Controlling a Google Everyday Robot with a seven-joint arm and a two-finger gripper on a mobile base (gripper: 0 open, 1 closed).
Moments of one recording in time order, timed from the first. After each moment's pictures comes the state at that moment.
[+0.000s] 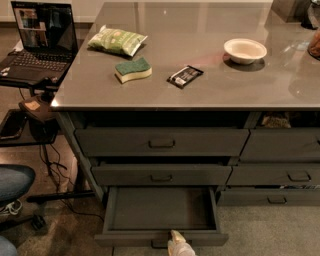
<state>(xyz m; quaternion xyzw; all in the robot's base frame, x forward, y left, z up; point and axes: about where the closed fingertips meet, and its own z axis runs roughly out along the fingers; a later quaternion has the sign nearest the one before) 0.430 -0.083 0.177 -0.54 0.75 -0.09 0.37</state>
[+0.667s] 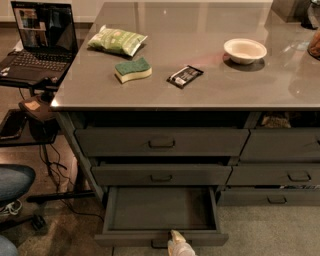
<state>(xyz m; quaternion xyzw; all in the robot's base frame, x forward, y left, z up) 0.430 -0.083 0.177 -0.54 0.75 -0.09 0.37</state>
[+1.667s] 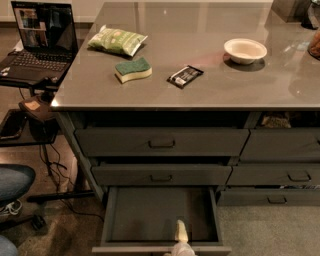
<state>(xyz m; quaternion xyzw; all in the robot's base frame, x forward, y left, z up) 0.430 -0.083 0.176 -0.54 0.75 -0.09 0.37</state>
